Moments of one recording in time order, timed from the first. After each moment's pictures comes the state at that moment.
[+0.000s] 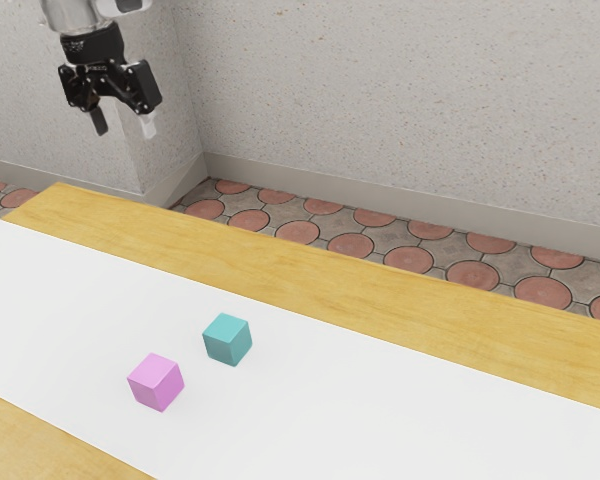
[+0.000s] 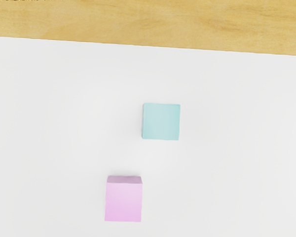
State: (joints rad) arm 0.02 -0.03 0.05 -1.44 -0.08 1.40 0.02
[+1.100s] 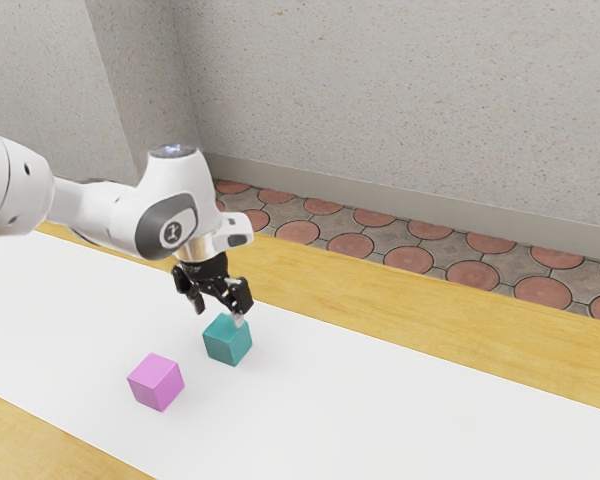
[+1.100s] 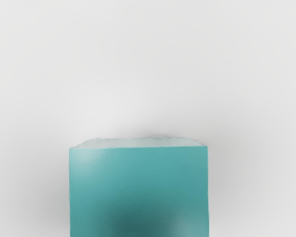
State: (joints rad) arm 0.06 0.19 -0.11 -2.13 -0.01 2.33 -0.02
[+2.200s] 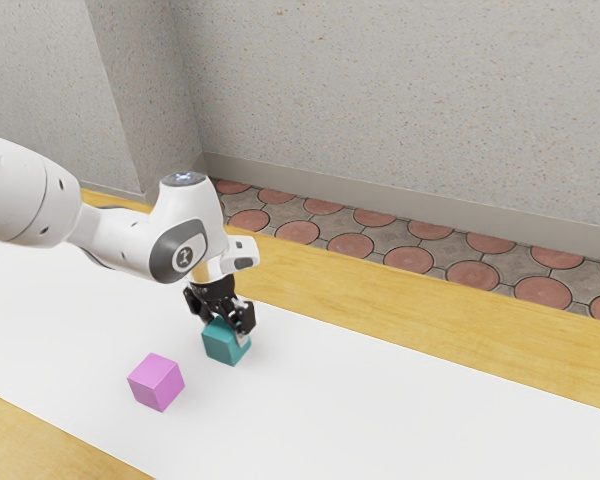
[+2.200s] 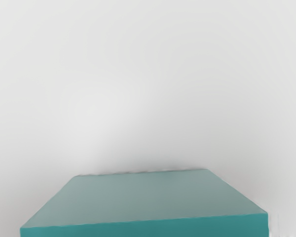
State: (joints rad) arm 0.07 0.32 -0.11 -2.11 -0.01 2.42 0.02
